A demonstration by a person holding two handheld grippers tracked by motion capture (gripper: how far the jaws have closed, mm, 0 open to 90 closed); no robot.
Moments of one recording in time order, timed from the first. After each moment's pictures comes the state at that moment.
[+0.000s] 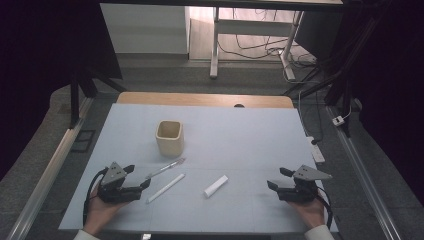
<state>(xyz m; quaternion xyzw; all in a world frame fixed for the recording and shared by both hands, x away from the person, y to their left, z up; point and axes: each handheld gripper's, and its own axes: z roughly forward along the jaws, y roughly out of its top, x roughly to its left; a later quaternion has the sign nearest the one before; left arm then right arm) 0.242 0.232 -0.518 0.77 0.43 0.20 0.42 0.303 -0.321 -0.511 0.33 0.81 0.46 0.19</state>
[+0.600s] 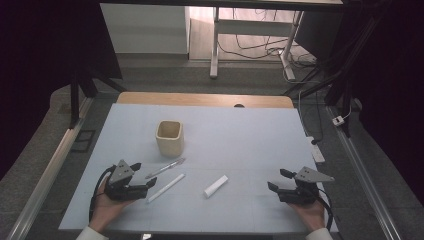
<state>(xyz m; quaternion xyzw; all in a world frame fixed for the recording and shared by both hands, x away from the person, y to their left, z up) 0.250 0.218 -0.516 0.78 0.41 0.20 0.42 0.297 -0.323 -0.511 0.33 0.80 0.47 0.18</state>
